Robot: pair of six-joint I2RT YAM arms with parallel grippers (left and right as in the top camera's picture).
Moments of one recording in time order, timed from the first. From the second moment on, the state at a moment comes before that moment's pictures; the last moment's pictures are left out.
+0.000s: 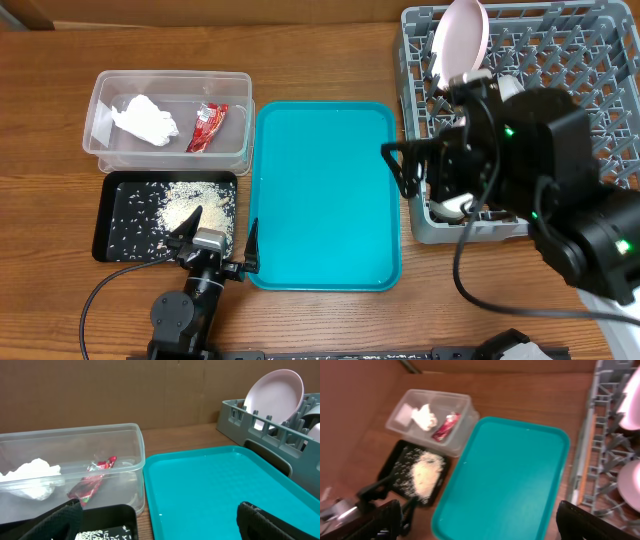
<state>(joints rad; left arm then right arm) -0.14 0.02 0.01 -0.07 0.08 0.00 0.45 1.19 1.61 -1.08 -0.22 0.30</state>
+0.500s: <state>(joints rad) -0.14 0.02 0.01 -0.07 0.08 0.00 0.41 0.80 1.58 -1.11 0.06 0.25</state>
